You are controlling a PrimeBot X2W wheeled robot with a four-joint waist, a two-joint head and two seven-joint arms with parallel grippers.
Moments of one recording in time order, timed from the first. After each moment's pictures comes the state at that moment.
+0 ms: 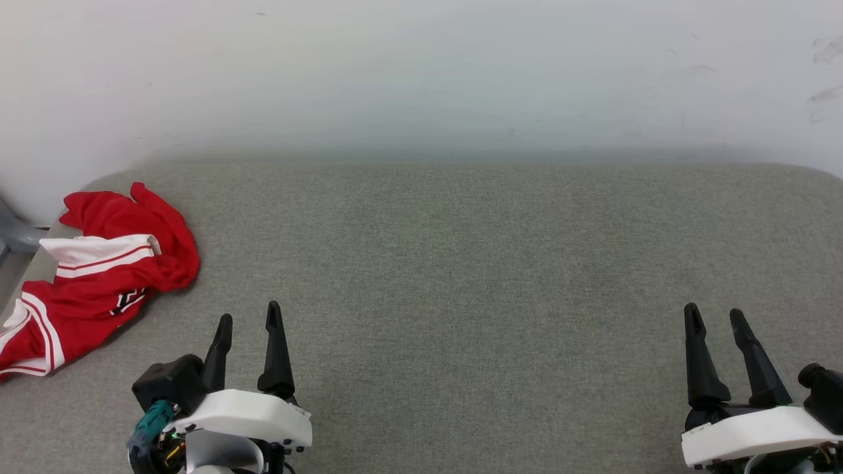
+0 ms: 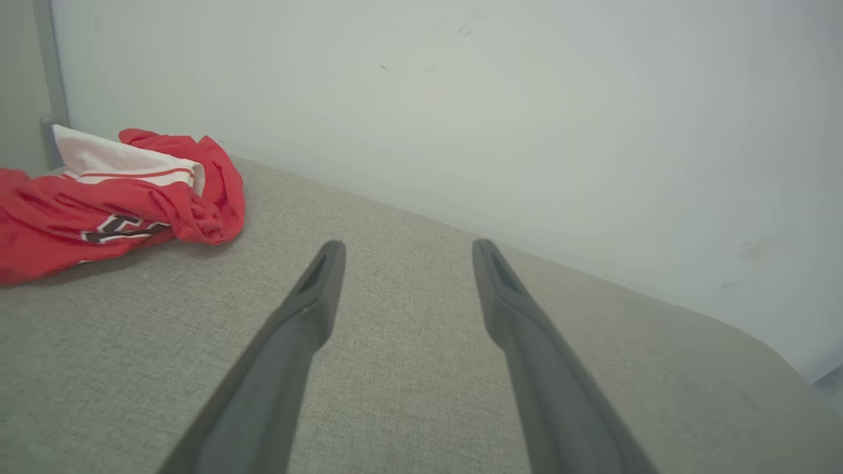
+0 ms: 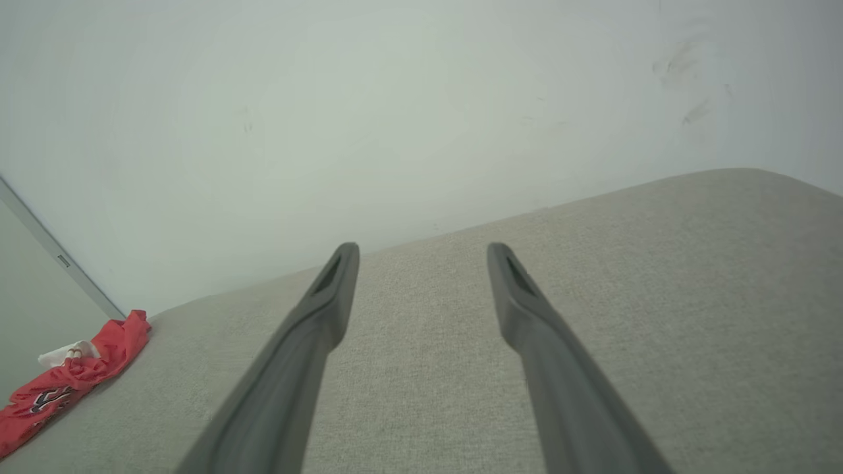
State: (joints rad) left arm -0.04 0.06 -0.08 0.09 -0.42 0.11 -0.16; right arm 0.02 -0.05 -0.08 0.06 0.39 0.13 -0.16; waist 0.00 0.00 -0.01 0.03
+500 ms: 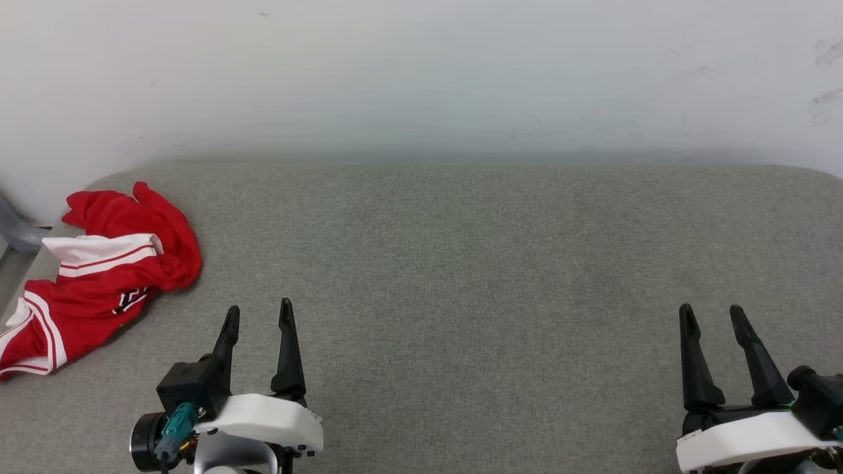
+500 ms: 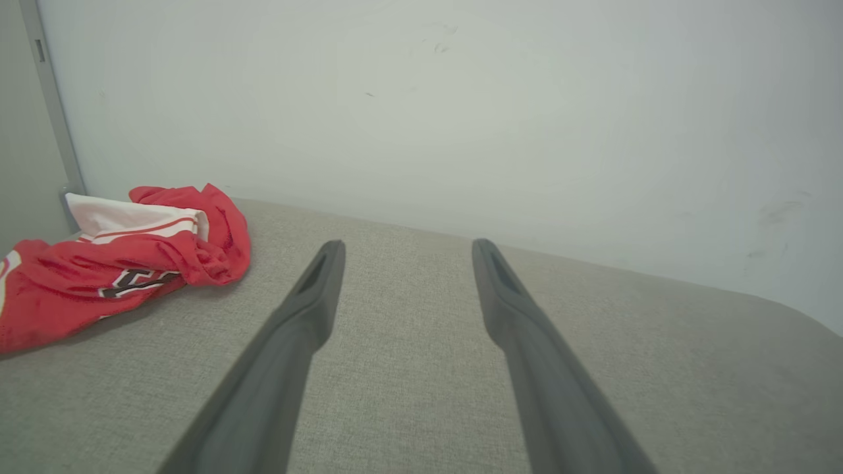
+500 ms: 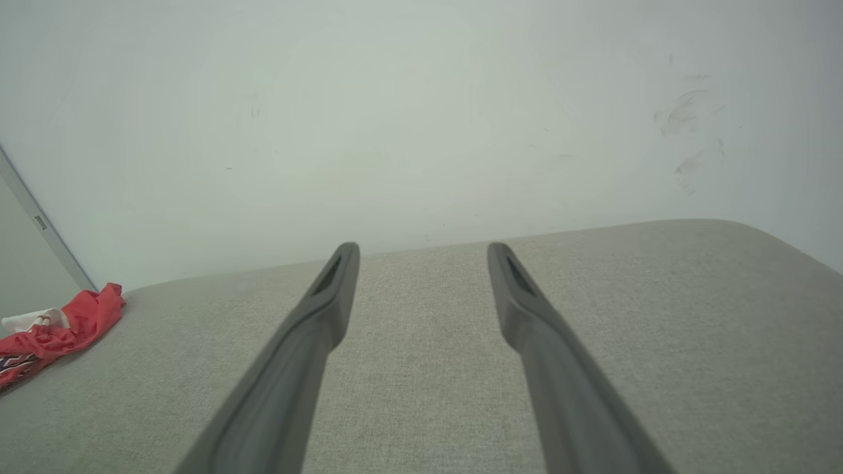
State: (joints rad) left arm -0.04 0.07 -0.12 0.08 -0.29 0.12 -0.20; right arm 0.03 -0.05 -0.07 0.04 0.26 0.13 -0.20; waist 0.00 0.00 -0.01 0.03
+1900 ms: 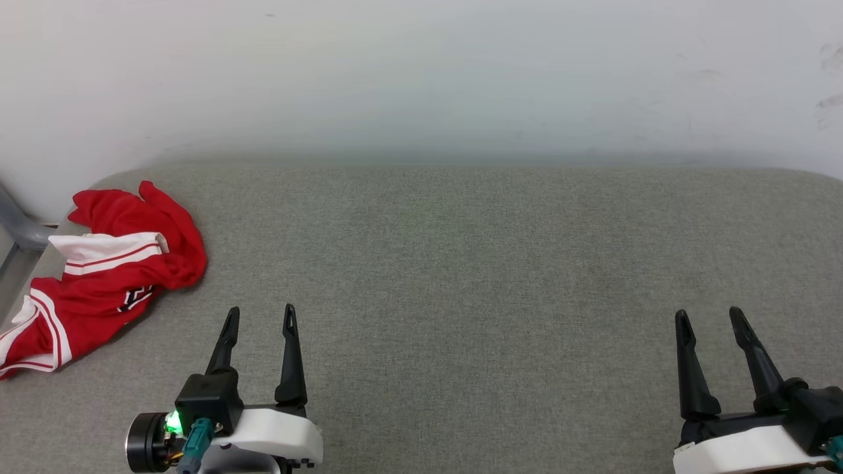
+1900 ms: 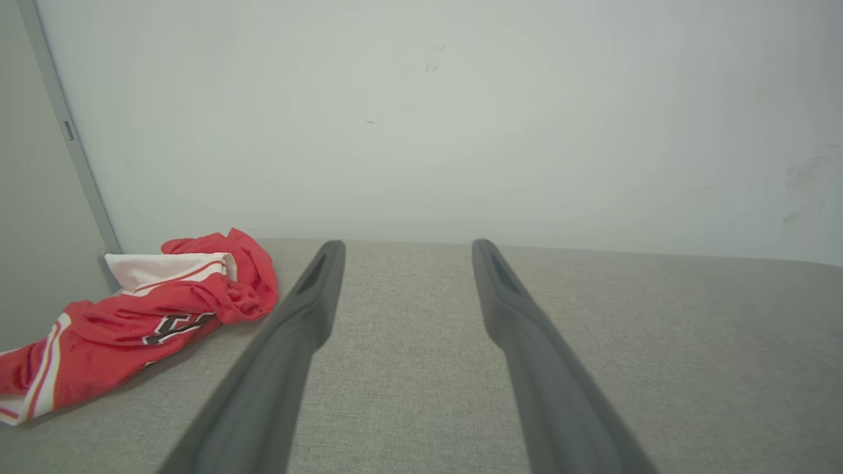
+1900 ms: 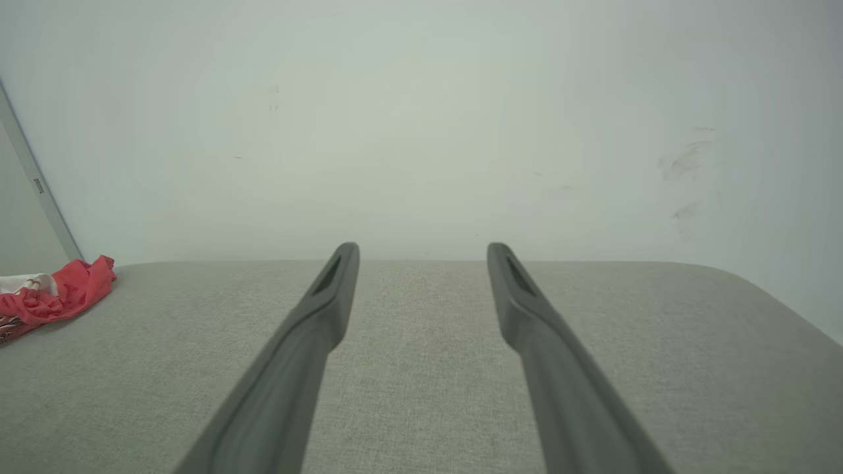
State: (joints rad) left arm -0.02 0.05 -0.09 0.09 -0.11 0.09 -0.26; right arm 0.06 -0.05 -0.06 0.02 0.14 0.13 -0.26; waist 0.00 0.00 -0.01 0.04
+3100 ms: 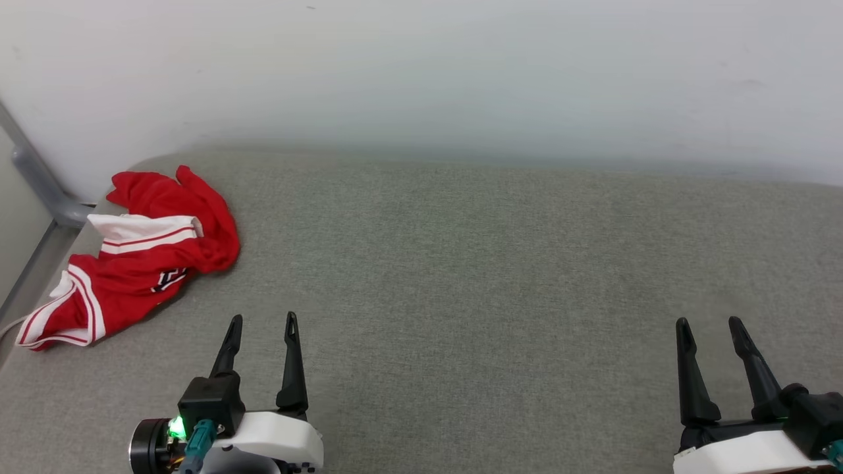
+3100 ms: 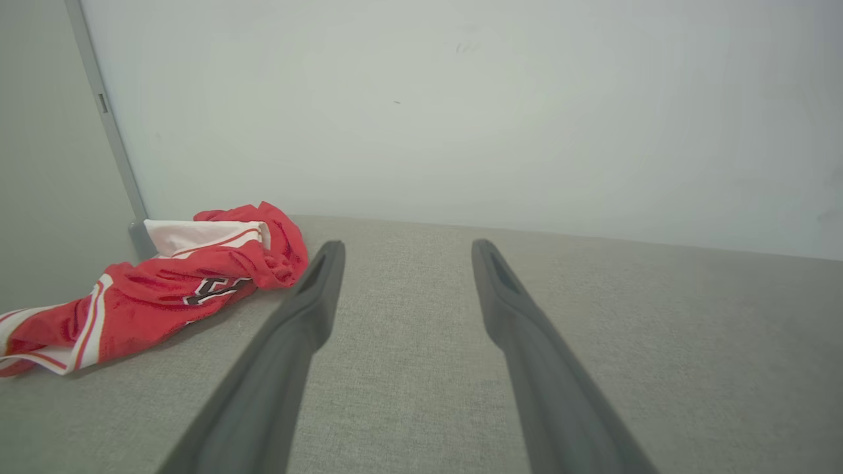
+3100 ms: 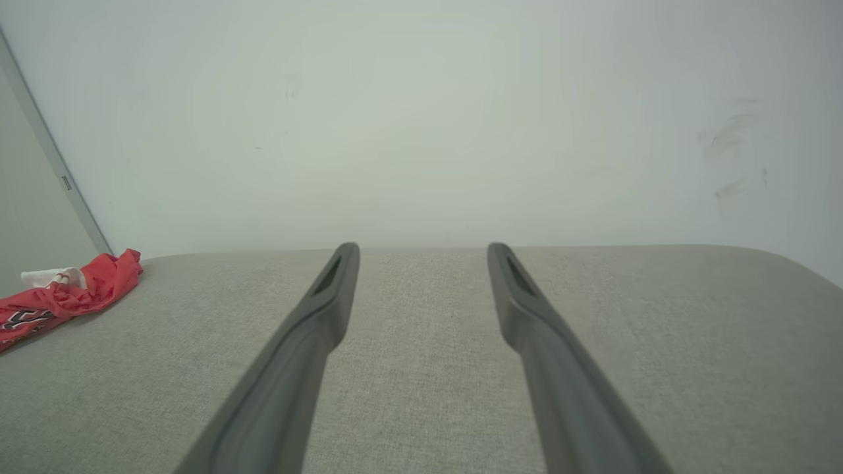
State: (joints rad) left arm -0.02 0.05 -0.10 0.13 -0.13 0.09 -0.26; right arm 0.07 -0.05 -0.07 0.04 0.18 0.13 -0.26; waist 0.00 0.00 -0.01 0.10
